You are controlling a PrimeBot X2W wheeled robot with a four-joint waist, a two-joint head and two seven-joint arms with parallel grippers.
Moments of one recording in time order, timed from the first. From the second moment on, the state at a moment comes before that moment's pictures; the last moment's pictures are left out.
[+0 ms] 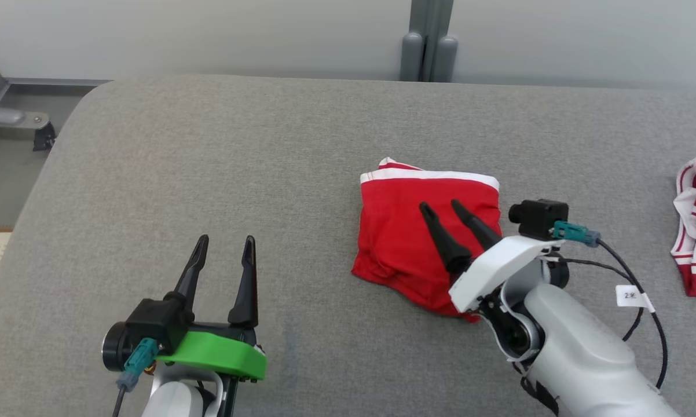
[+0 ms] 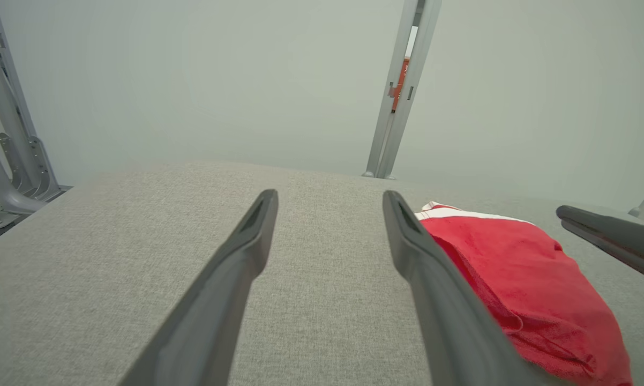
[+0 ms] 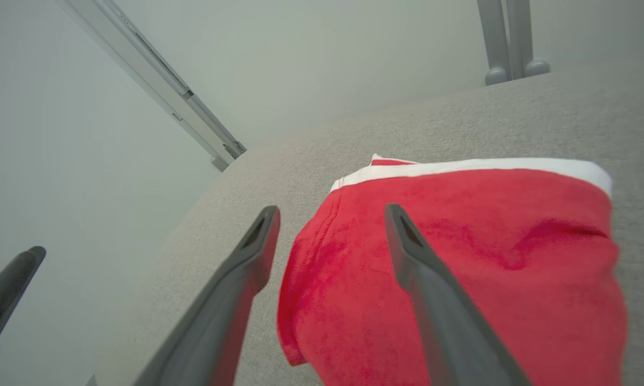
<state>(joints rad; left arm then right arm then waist) -0.13 0.05 -0.21 0.21 -0.29 -0.06 -0.26 -0.51 -0.14 0.55 0.59 0.84 0.13 -0.17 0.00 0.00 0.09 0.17</state>
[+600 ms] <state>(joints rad) -0.14 0.05 -0.18 0.15 -0.27 -0.06 -0.26 -0.28 -0.16 0.15 0.30 0.30 0.13 -0.26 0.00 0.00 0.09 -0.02</state>
